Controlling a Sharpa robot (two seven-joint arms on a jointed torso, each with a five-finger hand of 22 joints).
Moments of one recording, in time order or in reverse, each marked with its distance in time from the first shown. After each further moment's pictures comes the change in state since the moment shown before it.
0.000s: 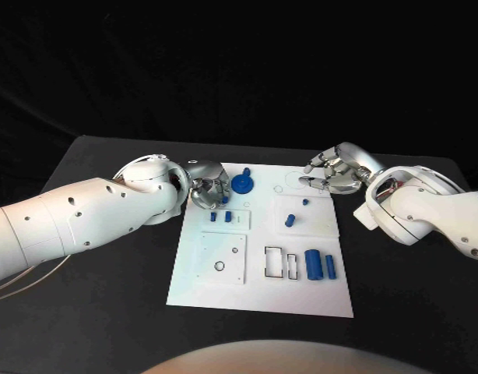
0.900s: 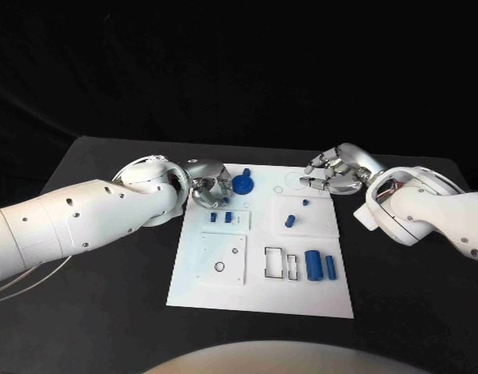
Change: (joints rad) left arm -0.001 -0.007 0.000 0.013 0.023 -0.047 0.027; left_hand -0.007 0.007 -0.020 -0.014 0.000 0.023 -0.011 -0.002 0.010 -0.085 0.025 -0.029 -0.008 -0.029 0.022 -0.006 -0.033 0.000 -0.032 0.025 -0.034 0.001; right arm -0.001 0.000 0.000 -0.005 0.000 0.000 0.000; right_hand 0.000 0.000 0.000 0.000 0.000 0.000 0.000 0.000 0.001 0.000 0.000 0.000 -0.002 0.000 0.000 0.000 0.000 0.000 0.000 0.000 0.000 0.000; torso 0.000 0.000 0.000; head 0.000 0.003
